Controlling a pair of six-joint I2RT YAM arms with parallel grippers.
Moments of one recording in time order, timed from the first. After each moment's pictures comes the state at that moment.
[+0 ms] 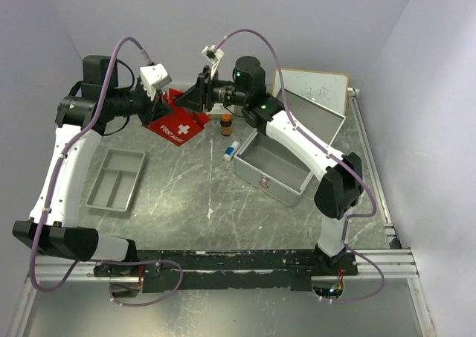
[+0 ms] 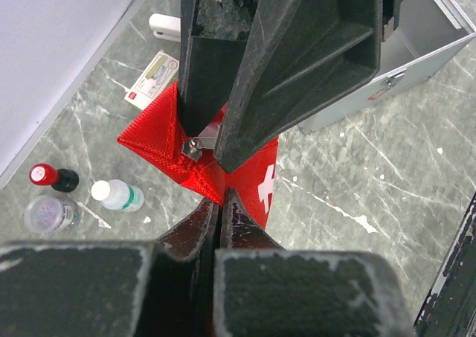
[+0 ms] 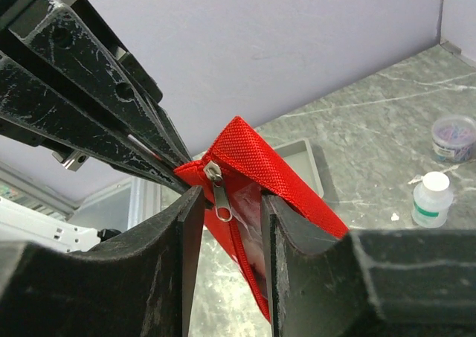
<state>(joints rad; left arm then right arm) -0.17 1.38 1.70 -0.91 0.71 0.54 0.68 1.87 1.81 0.07 -0.71 0.39</state>
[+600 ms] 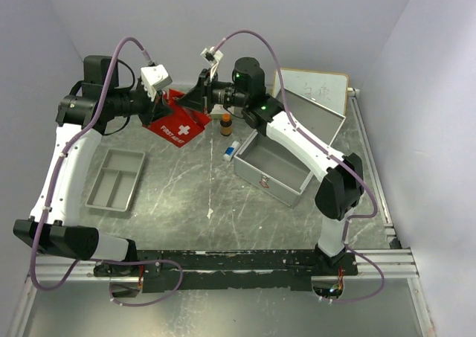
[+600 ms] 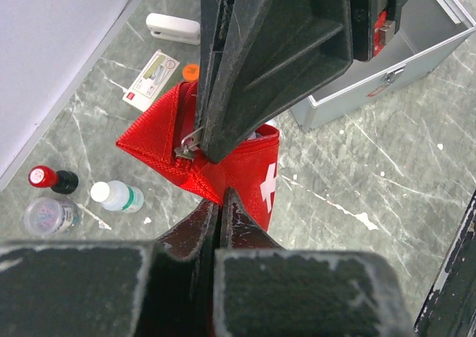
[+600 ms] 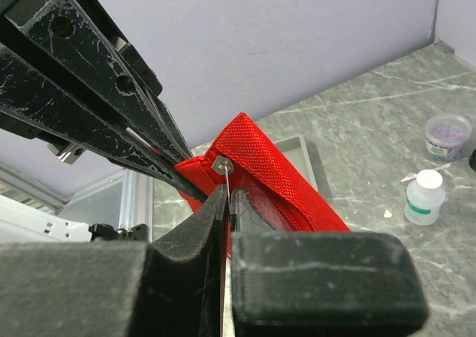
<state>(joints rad) -0.17 1.39 1.71 -0.93 0.72 0.56 0.68 1.86 1.80 0.05 -0.70 0.34</state>
